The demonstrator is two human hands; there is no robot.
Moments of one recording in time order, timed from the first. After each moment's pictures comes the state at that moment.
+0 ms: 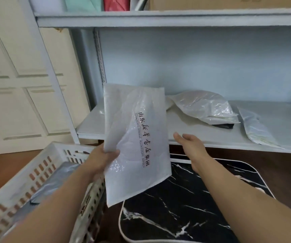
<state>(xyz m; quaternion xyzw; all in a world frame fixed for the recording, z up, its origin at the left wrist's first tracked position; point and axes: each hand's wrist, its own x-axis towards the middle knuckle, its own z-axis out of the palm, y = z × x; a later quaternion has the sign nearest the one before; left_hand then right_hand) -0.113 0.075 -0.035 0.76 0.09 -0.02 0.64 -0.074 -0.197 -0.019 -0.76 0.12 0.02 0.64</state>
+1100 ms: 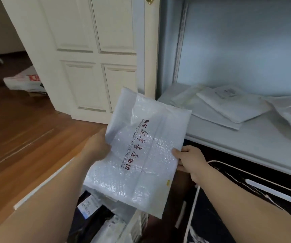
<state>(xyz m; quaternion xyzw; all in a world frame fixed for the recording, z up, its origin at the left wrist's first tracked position) -0.108 0.313 -0.073 0.91 0.31 0.05 0.29 -0.021 0.053 -0.094 -0.75 0.02 0.22 0.63</state>
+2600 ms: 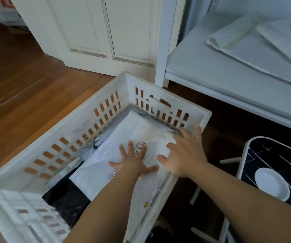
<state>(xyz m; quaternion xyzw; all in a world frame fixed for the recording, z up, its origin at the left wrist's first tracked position) -0.064 0.280 -0.326 0.88 0.29 -0.34 0.17 0.001 0.139 -0.220 -0.91 -0.36 0.13 -0.14</state>
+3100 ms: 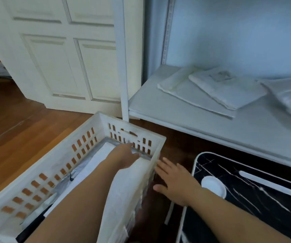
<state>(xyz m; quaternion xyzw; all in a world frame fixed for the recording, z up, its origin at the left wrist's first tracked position) -0.024 0.240 -0.155 0.94 0.17 -0.17 0.23 -0.008 0.034 -0.180 -0.89 -0.40 0.21 -0.04</state>
